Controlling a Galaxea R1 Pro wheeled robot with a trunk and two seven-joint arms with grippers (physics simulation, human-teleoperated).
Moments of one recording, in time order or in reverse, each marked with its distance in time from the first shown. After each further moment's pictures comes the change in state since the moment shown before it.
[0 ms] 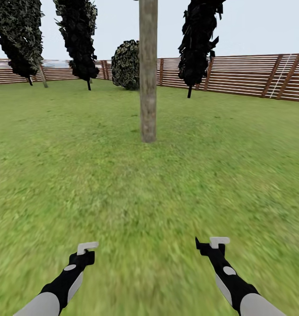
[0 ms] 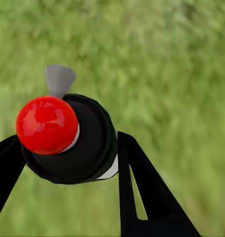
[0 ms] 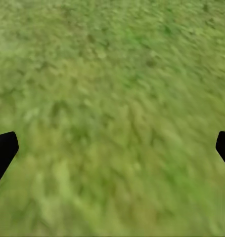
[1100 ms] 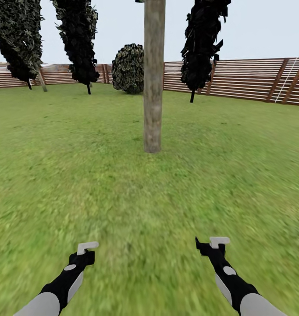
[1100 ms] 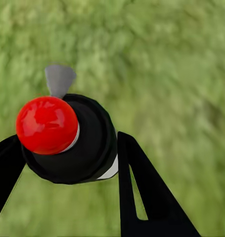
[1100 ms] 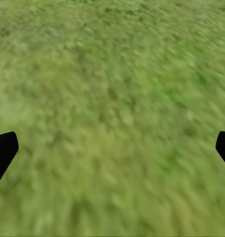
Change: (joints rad) left arm 0.000 0.000 0.000 0.000 -0.002 -0.001 0.000; right arm 0.000 0.000 0.000 0.000 0.000 0.000 0.002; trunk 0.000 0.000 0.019
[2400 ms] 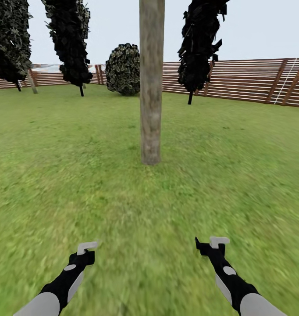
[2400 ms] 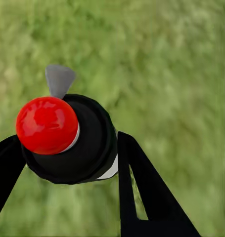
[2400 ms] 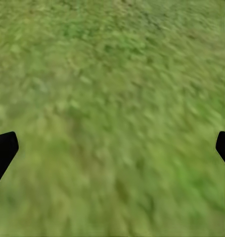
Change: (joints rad) left arm 0.000 0.000 0.000 0.000 0.004 0.001 0.000; right arm 0.000 0.000 0.000 0.000 0.000 0.000 0.000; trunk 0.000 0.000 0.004
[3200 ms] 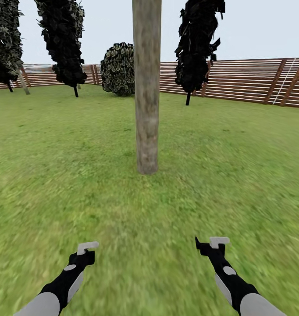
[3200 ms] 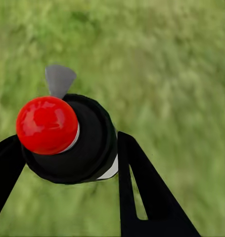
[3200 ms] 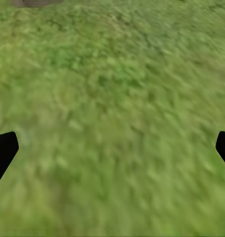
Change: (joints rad) left arm 0.000 0.000 0.000 0.000 -0.001 -0.001 0.000; right arm 0.000 0.000 0.000 0.000 0.000 0.000 0.000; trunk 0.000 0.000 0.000
